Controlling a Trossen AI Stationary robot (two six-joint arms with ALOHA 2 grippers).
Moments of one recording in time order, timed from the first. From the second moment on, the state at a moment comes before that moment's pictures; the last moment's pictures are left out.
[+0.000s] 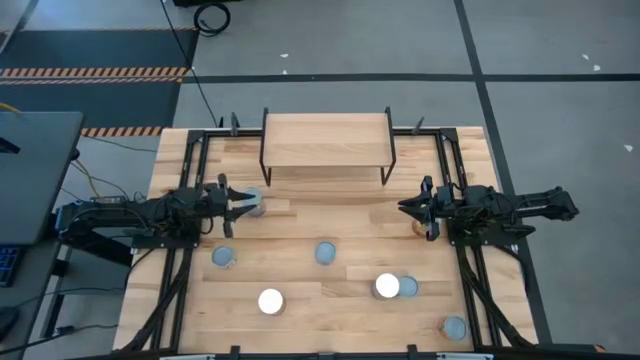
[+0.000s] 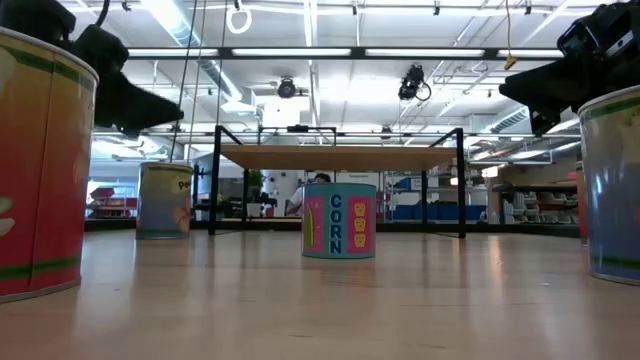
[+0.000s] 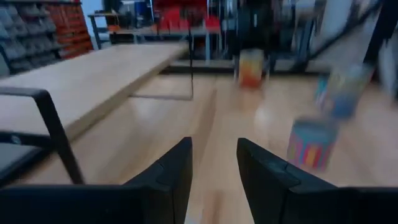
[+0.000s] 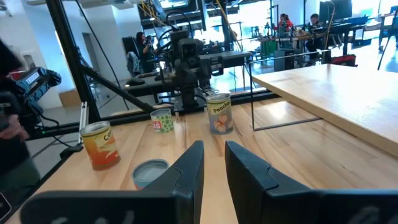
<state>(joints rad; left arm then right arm) 0.08 0.25 0.01 0.17 -0.13 -0.07 0.08 0.03 0.01 0.05 0.15 0.14</state>
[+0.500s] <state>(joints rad) 0.08 0.35 0.26 -0.10 -0.16 -0.75 0.08 0.03 0.01 0.08 0.16 0.14</state>
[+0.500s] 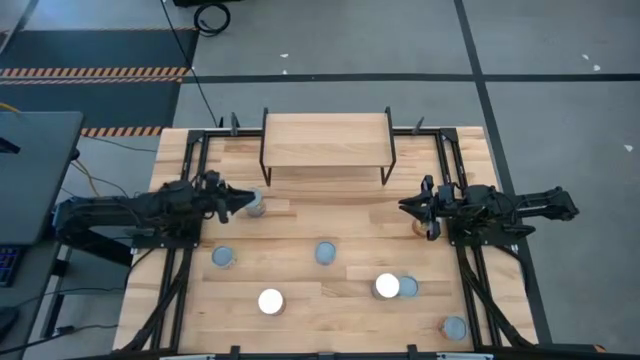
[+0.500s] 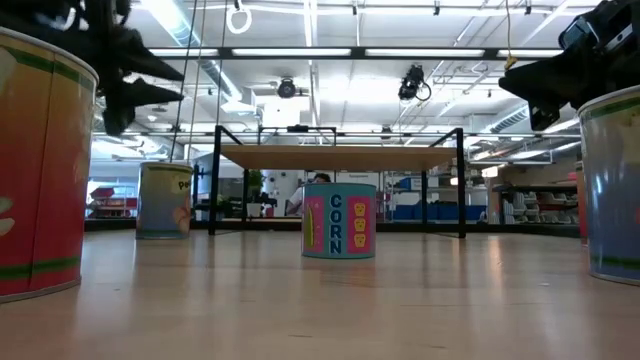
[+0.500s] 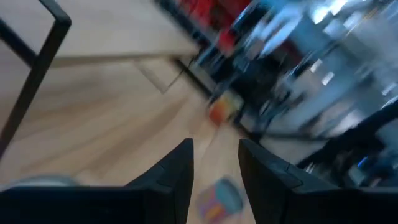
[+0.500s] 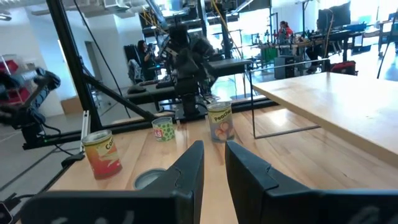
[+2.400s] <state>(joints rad) 0.19 1.40 0.87 -0.72 -0.05 0.22 0.08 0.03 0.01 0.08 0.15 0.14</state>
